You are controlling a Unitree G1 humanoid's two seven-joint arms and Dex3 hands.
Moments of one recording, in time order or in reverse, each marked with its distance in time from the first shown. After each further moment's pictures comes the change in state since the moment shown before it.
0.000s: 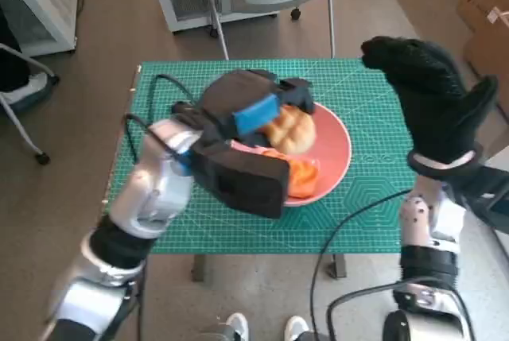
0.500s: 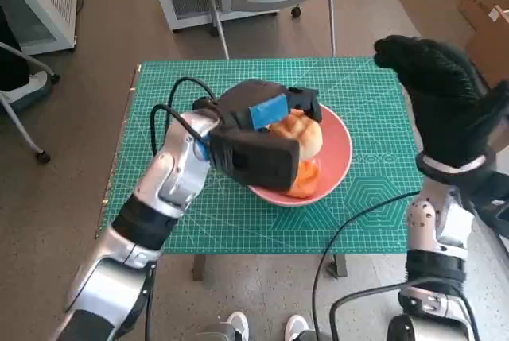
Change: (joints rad) left arm -0.048 -0.080 0.055 0.319 -0.141 -0.072 -0.004; right arm 0.032 -0.028 -0.001 -0.042 -0.002 0.000 -0.034
